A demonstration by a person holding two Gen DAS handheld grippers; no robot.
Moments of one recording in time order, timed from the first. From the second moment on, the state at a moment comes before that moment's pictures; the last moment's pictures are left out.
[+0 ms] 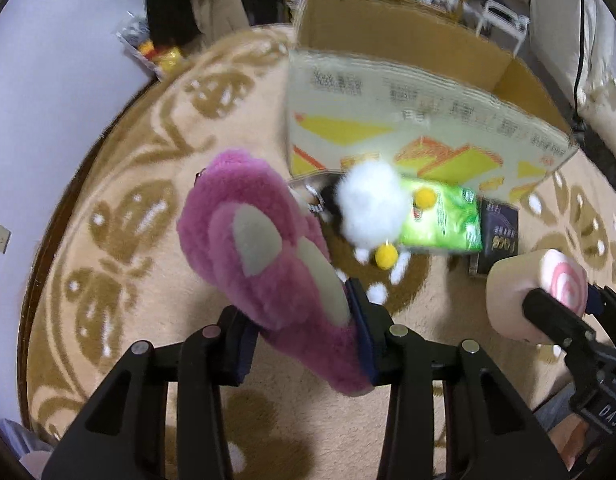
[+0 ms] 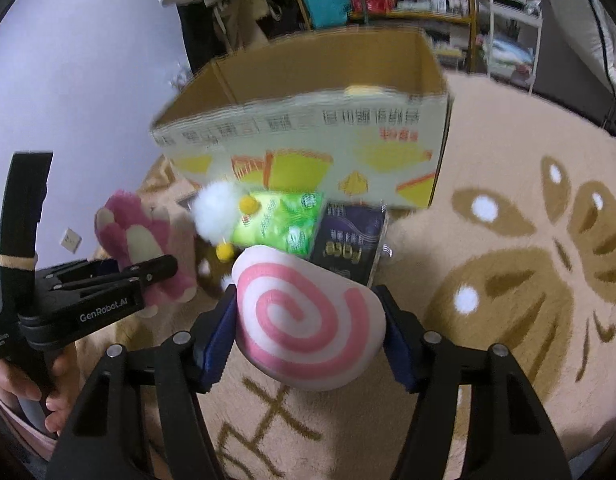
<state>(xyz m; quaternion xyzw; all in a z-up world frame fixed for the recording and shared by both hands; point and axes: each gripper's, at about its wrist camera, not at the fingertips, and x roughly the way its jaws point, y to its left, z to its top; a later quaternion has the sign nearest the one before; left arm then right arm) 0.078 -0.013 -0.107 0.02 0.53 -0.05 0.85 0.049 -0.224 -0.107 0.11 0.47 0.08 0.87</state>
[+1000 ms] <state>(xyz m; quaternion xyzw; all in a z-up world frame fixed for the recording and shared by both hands) 0.011 -0.016 0.009 0.04 0.26 -0.05 0.96 0.017 -0.214 0.017 0.05 0.21 0.07 0.97</state>
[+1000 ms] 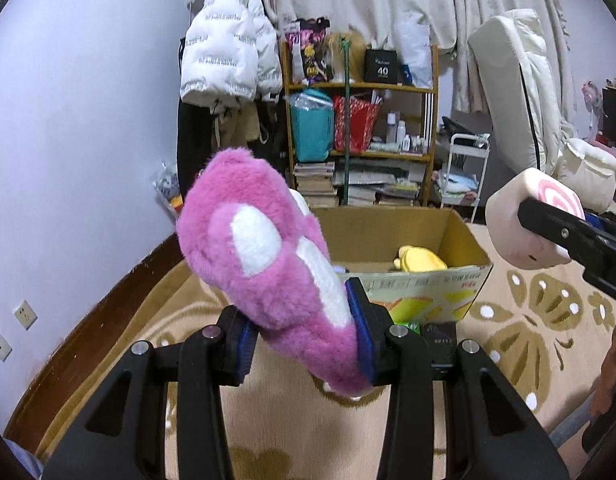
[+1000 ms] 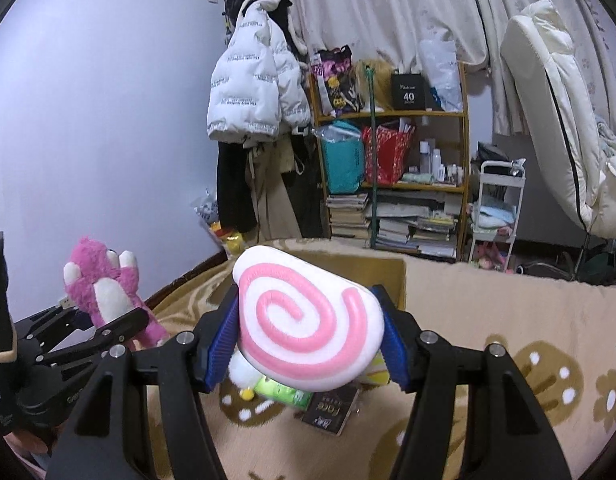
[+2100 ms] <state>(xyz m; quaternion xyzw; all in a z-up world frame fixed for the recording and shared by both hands) 0.111 -0.093 0.044 0.11 0.16 -0.10 0.98 0.116 -0.254 0.022 0.02 0.19 0.06 0.98</state>
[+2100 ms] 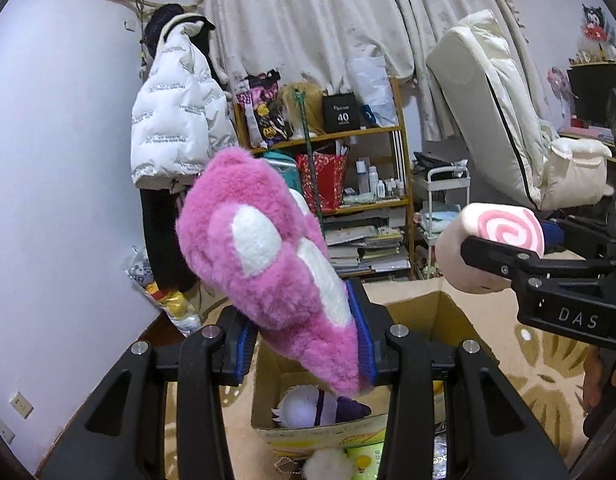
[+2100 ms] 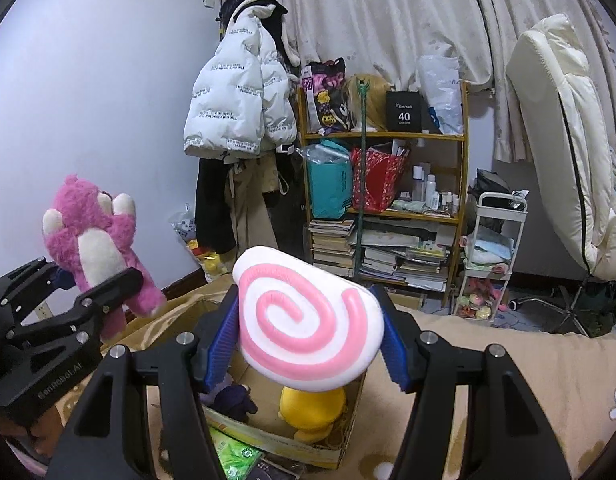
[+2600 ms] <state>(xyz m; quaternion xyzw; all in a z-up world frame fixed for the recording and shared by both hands) 0.166 -0.086 -0.020 0.07 0.27 -0.11 0.95 0.157 -0.267 -0.038 0.09 0.28 0.08 0.95</state>
